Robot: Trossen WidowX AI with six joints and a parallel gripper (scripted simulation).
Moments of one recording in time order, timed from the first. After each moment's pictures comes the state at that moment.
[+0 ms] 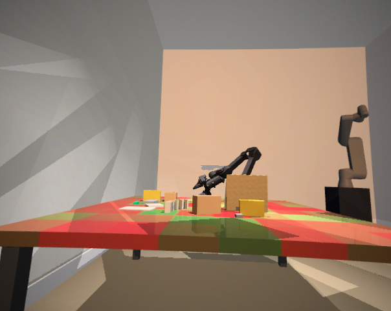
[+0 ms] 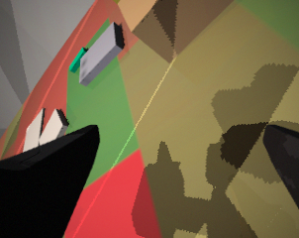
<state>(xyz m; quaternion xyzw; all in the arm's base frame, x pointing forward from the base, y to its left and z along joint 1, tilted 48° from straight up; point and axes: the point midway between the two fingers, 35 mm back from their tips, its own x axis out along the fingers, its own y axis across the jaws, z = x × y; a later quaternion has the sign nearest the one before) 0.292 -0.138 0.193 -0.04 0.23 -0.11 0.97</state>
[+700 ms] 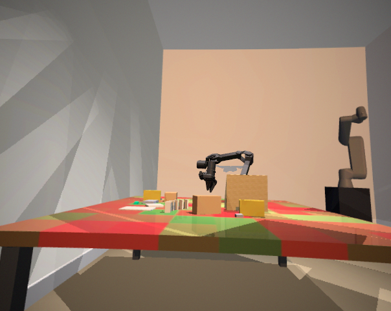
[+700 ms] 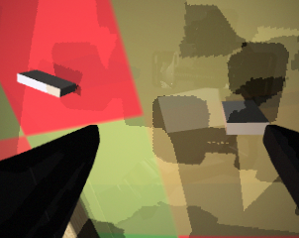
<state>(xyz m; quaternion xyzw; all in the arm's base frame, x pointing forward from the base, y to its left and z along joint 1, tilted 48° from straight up) 0.219 -0.100 0.189 -0.17 0.60 -0.26 0.73</state>
